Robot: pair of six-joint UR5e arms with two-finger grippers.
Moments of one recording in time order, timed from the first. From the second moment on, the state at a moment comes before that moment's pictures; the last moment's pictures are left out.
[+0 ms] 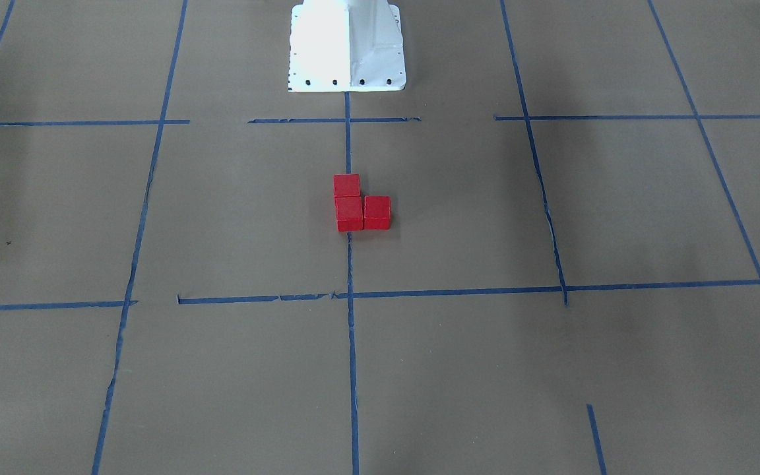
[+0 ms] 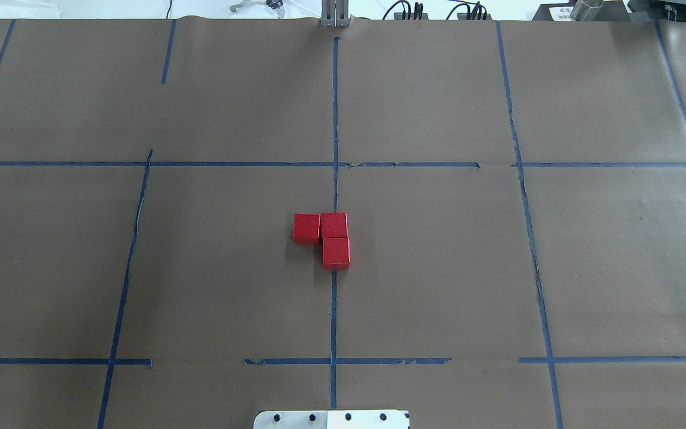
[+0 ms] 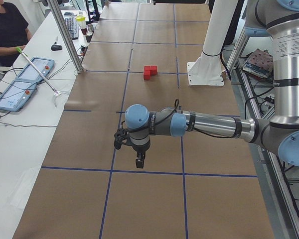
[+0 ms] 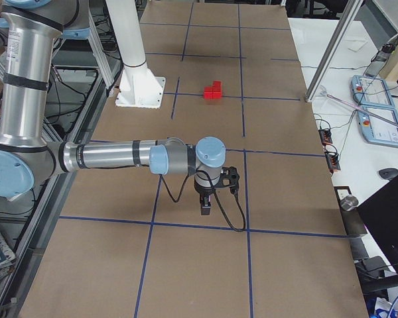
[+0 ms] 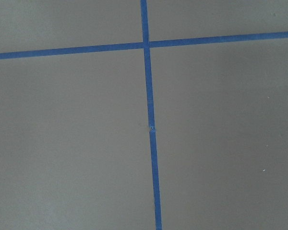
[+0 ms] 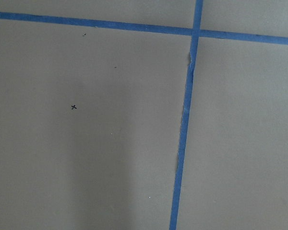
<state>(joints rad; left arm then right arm) -1.53 -1.42 -1.83 -1.47 -2.34 0.02 1.48 -1.78 1.86 -1.61 2.36 0.00</state>
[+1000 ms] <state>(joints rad) -1.52 -1.42 -1.77 -1.48 -2.35 0.03 1.55 -1.77 1.90 -1.65 2.36 0.00</state>
